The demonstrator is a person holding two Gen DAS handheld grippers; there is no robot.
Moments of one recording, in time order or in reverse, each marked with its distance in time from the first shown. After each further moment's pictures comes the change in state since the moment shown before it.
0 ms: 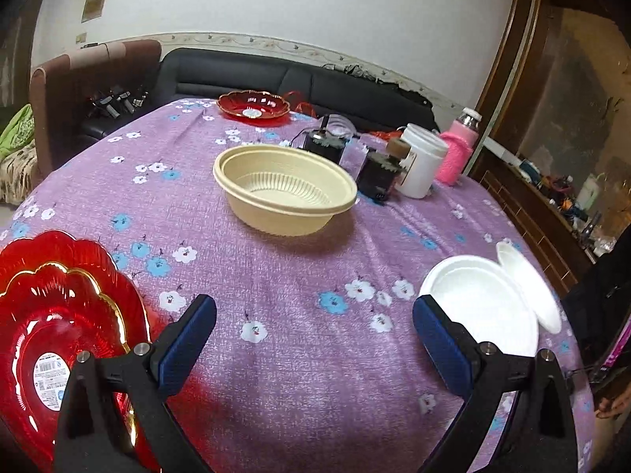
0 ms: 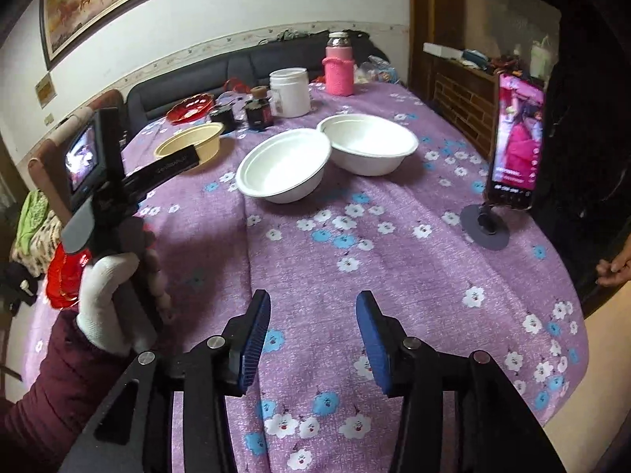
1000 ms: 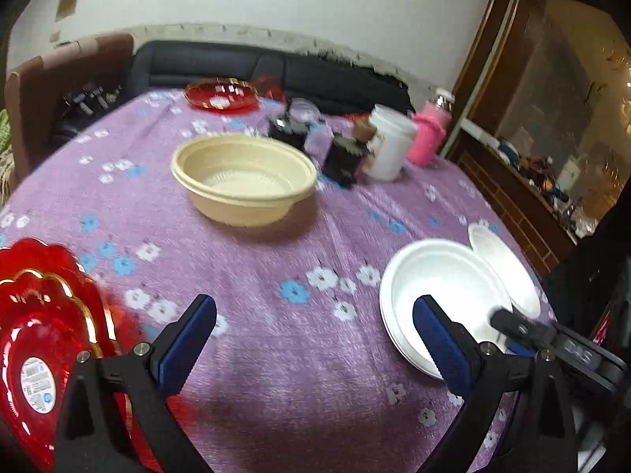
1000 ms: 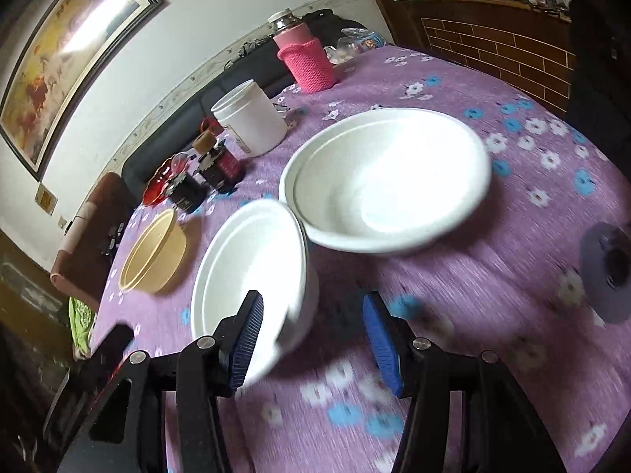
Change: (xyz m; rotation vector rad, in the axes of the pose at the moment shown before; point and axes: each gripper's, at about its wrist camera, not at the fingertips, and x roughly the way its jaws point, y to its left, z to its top) left arm 0.008 -0.026 0.003 0.038 0.081 -0.082; right arm 0.169 -0.058 0.113 0.349 0.004 0.206
